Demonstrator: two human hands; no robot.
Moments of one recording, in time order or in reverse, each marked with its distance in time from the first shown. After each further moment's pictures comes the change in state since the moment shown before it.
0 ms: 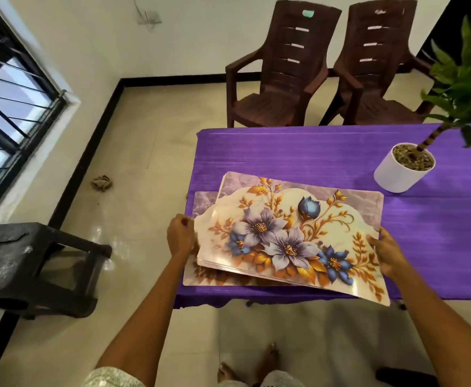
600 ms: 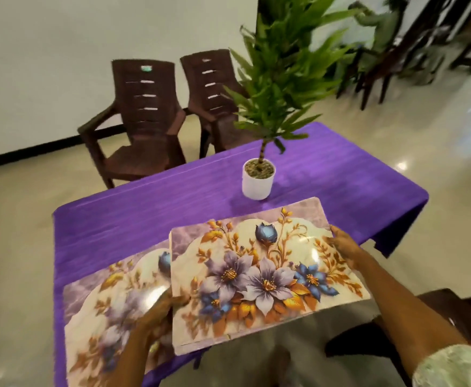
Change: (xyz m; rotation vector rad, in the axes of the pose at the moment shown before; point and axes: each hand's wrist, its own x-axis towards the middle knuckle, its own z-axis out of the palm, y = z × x) left_hand -0.096 0.099 0.102 -0.493 -1.199 -0.296; right_hand -0.018 -0.005 -0.185 -0.107 0.182 -0.105
